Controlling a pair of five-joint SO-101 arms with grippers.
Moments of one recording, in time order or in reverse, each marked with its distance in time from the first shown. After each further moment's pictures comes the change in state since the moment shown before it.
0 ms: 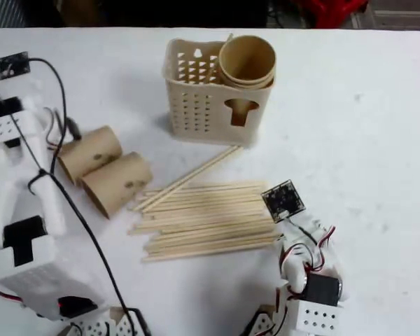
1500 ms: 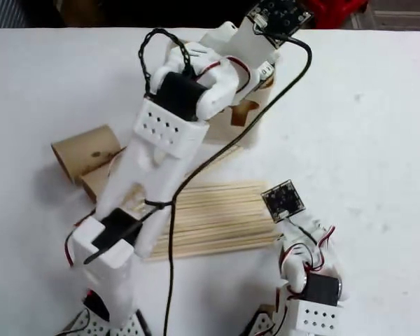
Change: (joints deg) left arm 52.7 9.1 -54.3 2.2 -21.6; right arm 0.0 0.0 0.0 0.0 0.0
